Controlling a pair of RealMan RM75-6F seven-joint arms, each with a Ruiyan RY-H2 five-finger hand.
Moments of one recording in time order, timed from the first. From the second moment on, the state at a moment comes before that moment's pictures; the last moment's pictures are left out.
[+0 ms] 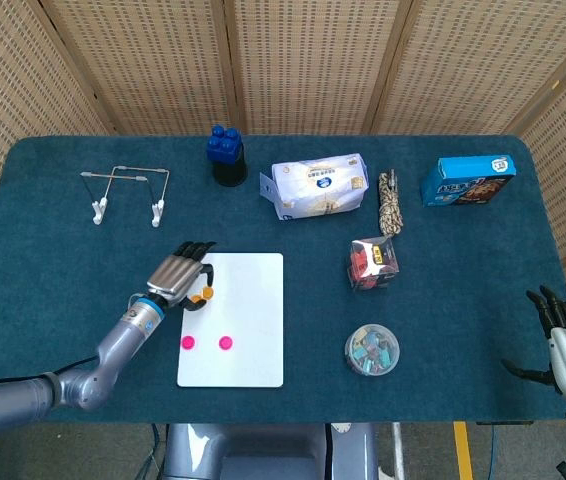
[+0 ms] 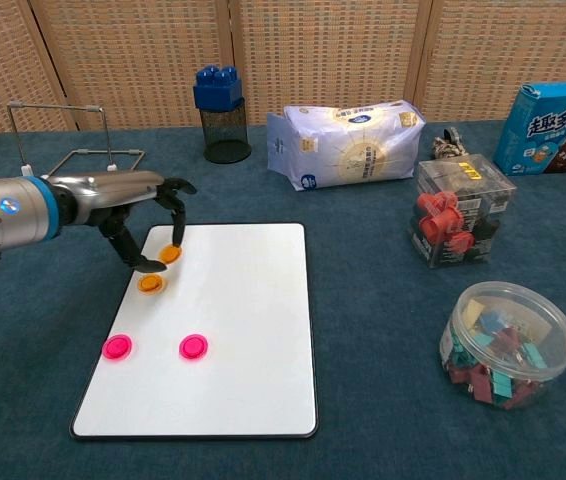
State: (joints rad) left arm -0.83 -1.54 -0.18 -1.43 0.90 0.74 0.38; right arm 0.10 -1.05 0.08 -1.67 -1.33 1.32 0.10
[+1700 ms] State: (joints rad) left arm -0.83 -1.47 -0.10 -1.59 0.96 0.97 0.39; right arm 0.09 -1.06 0.08 -1.66 -1.35 1.34 0.13
